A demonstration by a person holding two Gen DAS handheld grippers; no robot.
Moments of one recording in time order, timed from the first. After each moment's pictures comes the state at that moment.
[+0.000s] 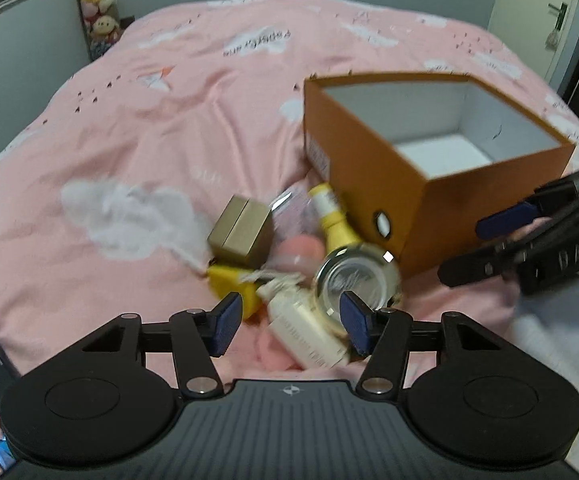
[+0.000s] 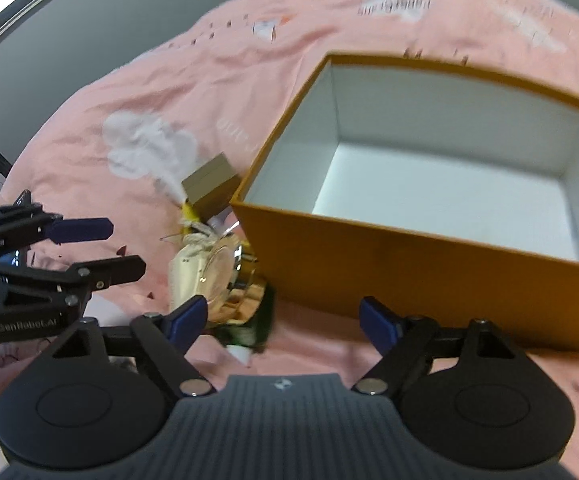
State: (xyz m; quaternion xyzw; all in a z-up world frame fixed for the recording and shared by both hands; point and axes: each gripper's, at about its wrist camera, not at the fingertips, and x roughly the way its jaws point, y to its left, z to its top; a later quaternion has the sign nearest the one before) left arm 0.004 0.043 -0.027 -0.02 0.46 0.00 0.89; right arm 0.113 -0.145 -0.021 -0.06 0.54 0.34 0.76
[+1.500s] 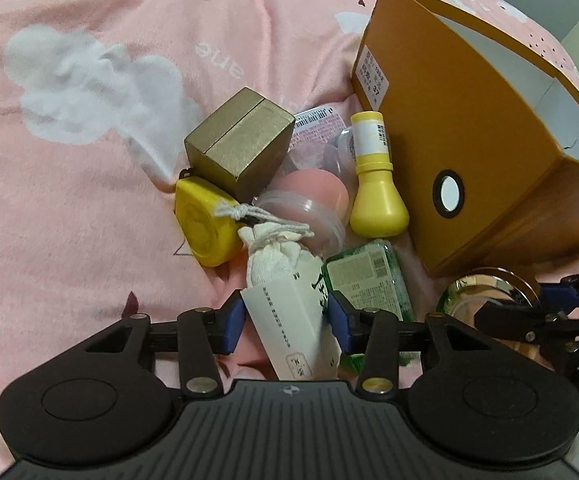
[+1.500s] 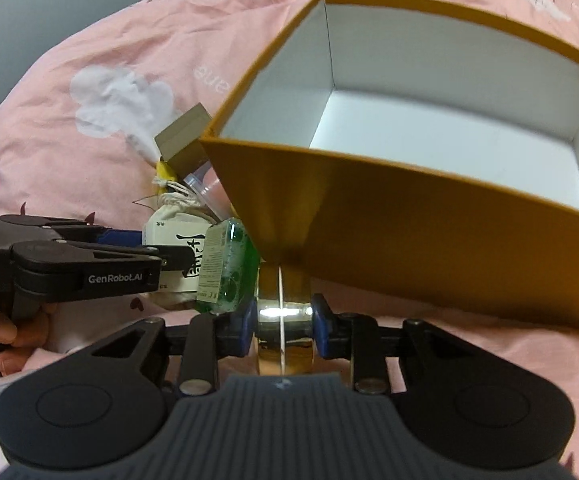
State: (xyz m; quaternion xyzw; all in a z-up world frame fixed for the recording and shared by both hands) left arm 0.046 0.057 -0.100 -0.16 0.55 0.06 0.82; right arm 0.119 -0.131 -0.057 -0.10 0.59 0.31 0.74
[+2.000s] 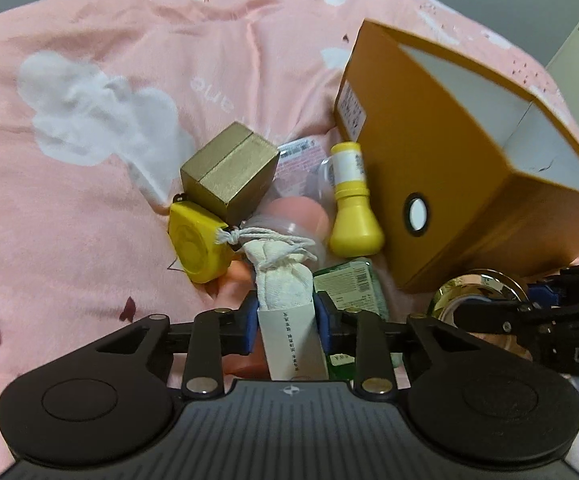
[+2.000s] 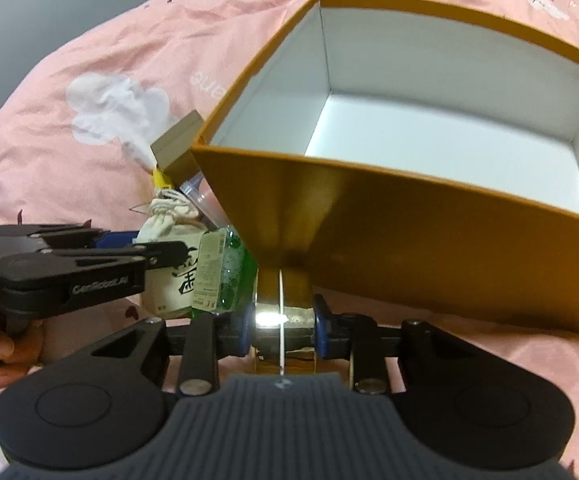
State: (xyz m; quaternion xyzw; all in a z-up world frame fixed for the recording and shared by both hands) left arm 0.029 0.053 -0.080 -0.17 0.50 0.05 0.85; right arm 0.117 -0.133 -0.053 -0.09 0.58 0.31 0.75
